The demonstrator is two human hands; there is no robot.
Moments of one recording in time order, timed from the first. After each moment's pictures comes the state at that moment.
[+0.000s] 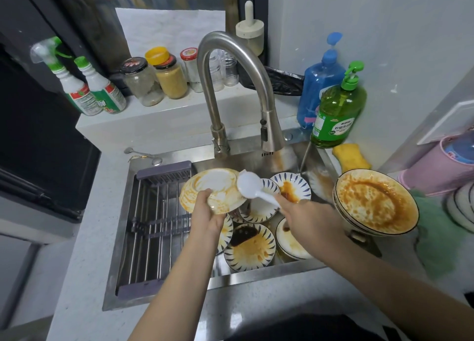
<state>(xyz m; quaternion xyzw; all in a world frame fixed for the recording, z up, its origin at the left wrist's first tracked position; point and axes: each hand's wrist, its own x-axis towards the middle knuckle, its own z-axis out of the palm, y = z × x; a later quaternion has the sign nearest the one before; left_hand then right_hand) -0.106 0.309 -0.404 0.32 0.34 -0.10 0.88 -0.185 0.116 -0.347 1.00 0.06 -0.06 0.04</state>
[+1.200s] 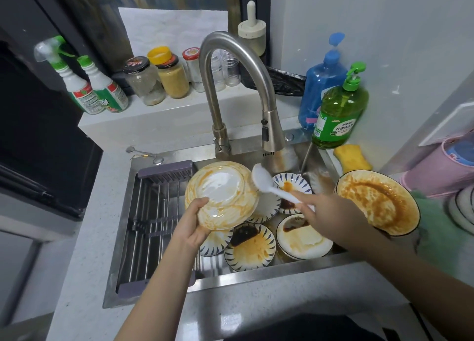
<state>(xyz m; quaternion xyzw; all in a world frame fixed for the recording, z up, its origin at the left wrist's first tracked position) -0.125 0.352 -0.405 0.36 0.27 -0.21 0.87 -0.177 0.073 -0.346 0.98 0.04 -0.09 -0.15</state>
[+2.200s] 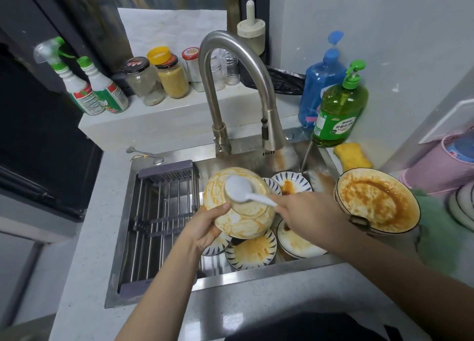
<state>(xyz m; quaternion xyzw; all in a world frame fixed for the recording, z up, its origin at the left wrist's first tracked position) -0.128 0.341 -0.408 0.42 0.16 -0.30 0.84 -0.173 0.113 -0.322 0.98 0.15 -0.09 0.00</state>
